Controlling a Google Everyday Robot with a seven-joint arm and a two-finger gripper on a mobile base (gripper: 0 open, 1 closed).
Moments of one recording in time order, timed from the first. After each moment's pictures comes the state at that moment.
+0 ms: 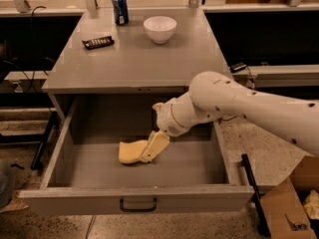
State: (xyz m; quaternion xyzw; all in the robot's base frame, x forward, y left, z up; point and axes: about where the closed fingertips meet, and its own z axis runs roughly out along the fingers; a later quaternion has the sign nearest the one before) arm 0.545 0.022 0.728 -0.60 0.71 0.17 0.31
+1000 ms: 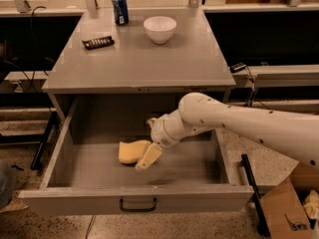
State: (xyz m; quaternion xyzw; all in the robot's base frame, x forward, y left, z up) arm 0.566 0.049 0.642 -0.61 0.71 0.21 0.30
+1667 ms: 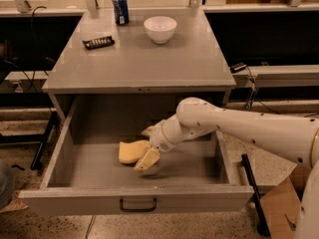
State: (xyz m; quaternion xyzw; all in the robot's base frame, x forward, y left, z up) arm 0.562 0.054 0.612 -0.61 0.70 0.23 0.28
